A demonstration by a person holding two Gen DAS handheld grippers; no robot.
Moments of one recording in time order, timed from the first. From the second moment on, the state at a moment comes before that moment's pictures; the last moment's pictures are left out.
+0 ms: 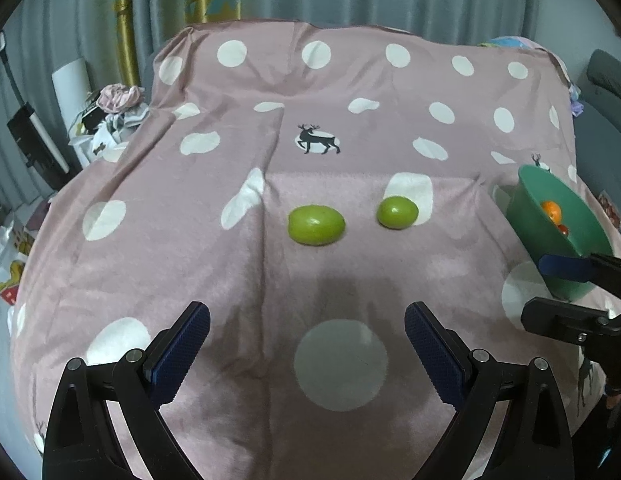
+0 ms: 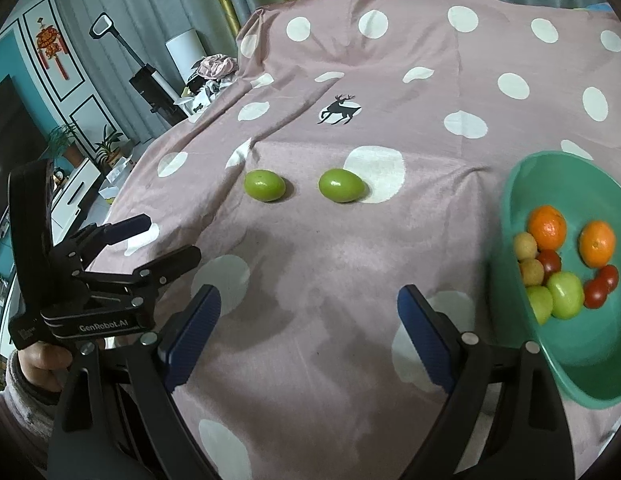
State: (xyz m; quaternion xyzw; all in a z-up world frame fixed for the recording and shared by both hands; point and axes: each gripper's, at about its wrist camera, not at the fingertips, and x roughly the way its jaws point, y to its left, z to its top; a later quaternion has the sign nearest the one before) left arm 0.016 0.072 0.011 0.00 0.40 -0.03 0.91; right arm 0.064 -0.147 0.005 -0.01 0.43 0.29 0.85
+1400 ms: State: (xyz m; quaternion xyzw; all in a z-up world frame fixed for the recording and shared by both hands) left arm 0.124 0.064 -0.014 0.07 0.46 -0.07 0.88; right arm 0.182 -0.099 -0.038 -0.02 0.47 0.23 0.85
